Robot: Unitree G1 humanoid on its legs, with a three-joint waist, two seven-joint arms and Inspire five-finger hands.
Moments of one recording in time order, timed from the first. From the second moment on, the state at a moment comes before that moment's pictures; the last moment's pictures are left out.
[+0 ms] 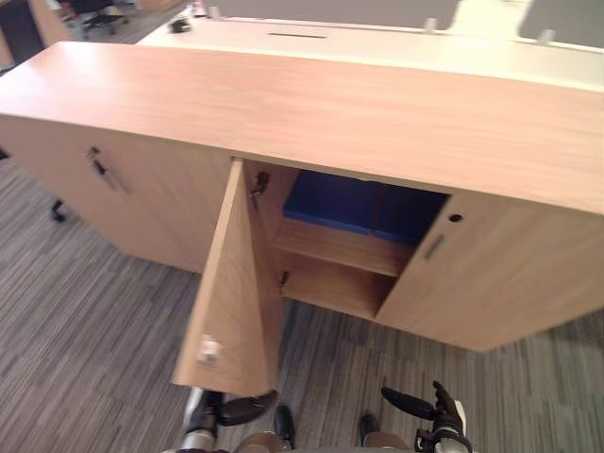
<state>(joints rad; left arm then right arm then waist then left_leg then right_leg) 0.39 0.24 -0.38 0.36 -0.09 -0.17 0.07 0.14 -0.06 -0.20 0.89 0.05 -0.11 -0.18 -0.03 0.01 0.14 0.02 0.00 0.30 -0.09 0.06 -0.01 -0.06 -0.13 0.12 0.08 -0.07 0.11</state>
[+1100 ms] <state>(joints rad) 0.11 0.21 -0.14 0.58 -0.02 -0.14 0.10 0.16 -0.09 -0.24 0.88 0.10 -0.09 -0.16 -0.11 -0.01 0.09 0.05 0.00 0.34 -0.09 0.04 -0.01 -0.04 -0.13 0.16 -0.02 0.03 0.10</state>
